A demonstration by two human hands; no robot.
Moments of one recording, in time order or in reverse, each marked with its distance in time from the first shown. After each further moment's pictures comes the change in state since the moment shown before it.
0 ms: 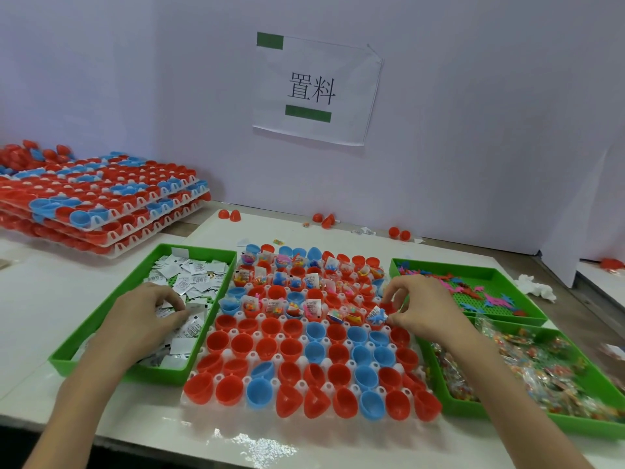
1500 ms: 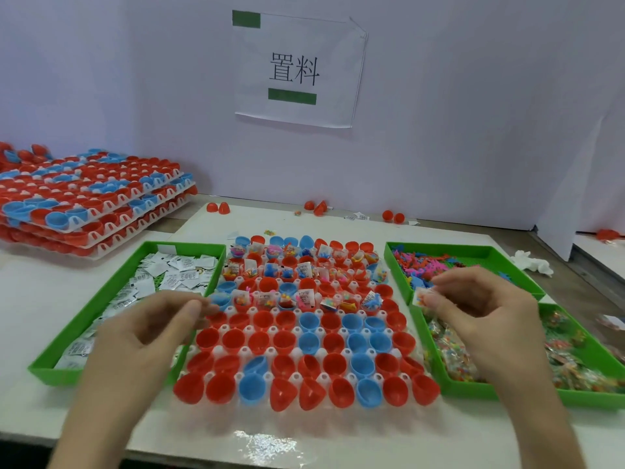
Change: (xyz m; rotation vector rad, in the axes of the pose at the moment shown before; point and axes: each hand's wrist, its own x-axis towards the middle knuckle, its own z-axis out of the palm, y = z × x) left_hand -0.071 0.043 0.002 -0.693 0.093 0.127; right_hand -0.090 0.000 -0.020 0.762 0.531 -0.017
